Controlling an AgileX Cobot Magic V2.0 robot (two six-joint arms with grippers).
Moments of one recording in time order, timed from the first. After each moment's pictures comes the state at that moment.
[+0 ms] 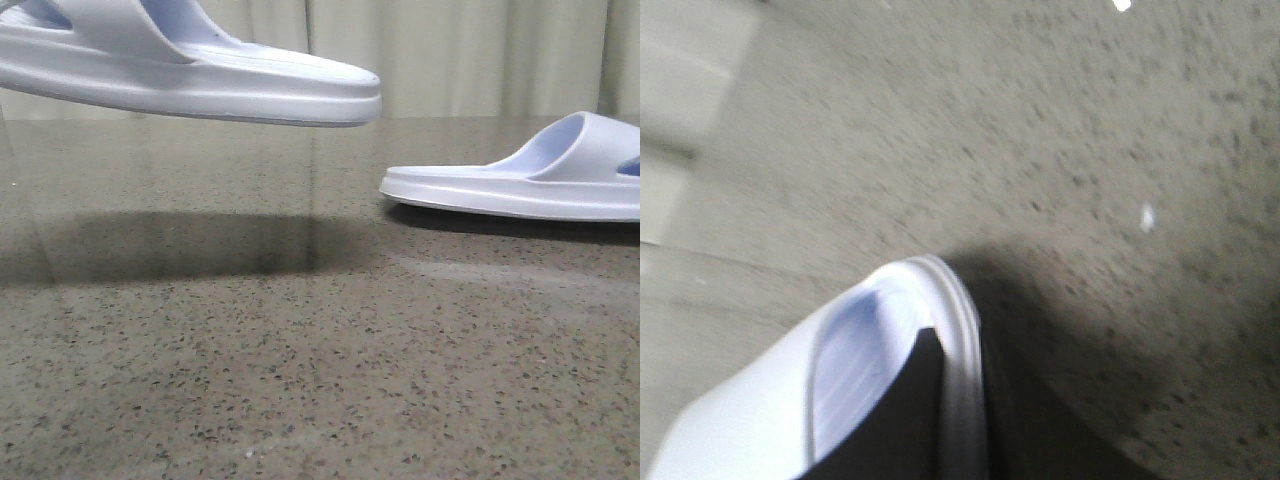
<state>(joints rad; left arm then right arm) -0.08 0.82 -0.55 -1.27 0.56 0.25 0.02 1.07 -0.38 0.39 -0.13 0.58</state>
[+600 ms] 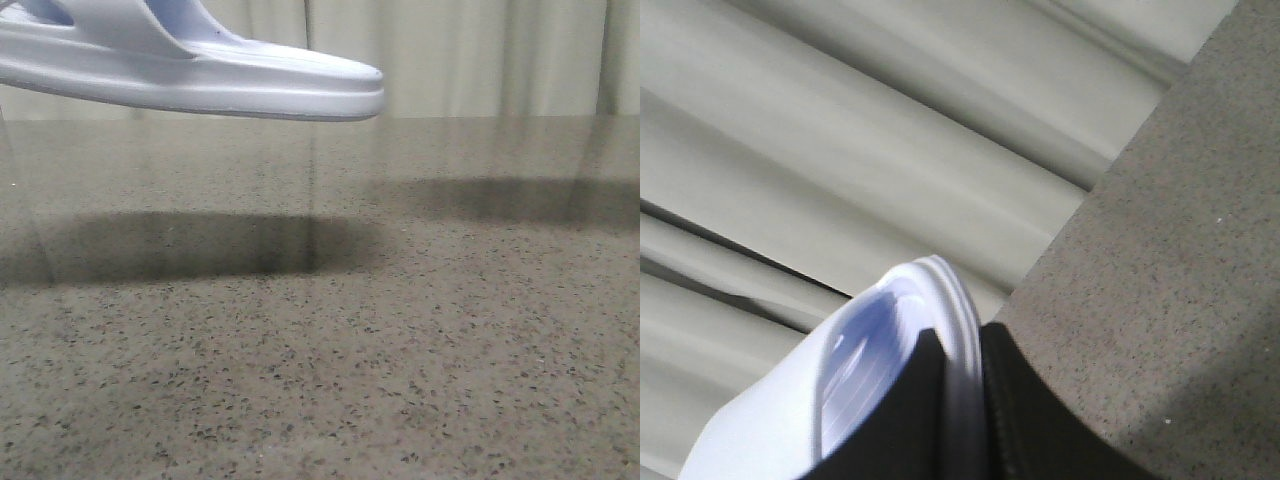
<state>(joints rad) -0.08 0.82 -0.55 -1.28 0.56 0.25 0.02 0.65 -0.48 0.38 -0.08 0.58</state>
